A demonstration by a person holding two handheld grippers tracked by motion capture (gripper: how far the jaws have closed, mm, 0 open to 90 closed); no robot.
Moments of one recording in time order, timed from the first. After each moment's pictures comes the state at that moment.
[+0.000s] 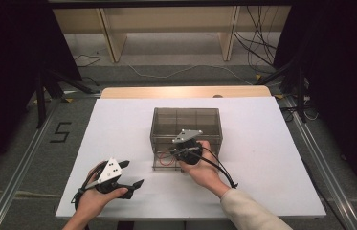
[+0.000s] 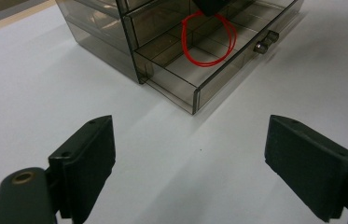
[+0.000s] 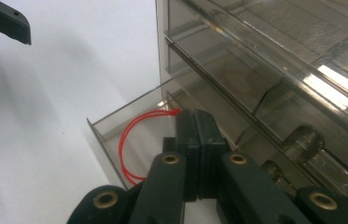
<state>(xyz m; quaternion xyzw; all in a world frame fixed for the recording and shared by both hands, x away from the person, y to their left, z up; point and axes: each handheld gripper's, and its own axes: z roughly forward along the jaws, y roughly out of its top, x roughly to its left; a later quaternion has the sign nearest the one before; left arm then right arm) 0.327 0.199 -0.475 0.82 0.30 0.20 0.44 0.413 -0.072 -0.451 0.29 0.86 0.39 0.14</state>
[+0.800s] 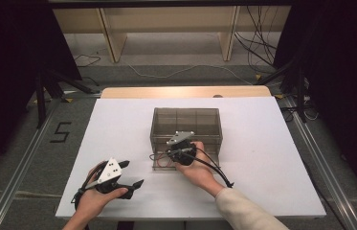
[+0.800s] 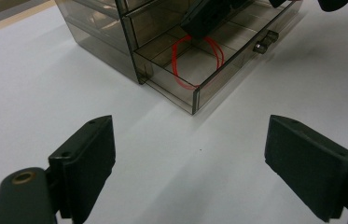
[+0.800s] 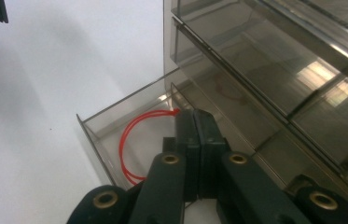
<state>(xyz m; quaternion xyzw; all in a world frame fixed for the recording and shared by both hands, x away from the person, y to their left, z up) 0.327 0.200 -0.475 0.82 0.29 0.20 0.44 0.419 -0.057 -0.465 0.28 0.87 0.37 0.14</state>
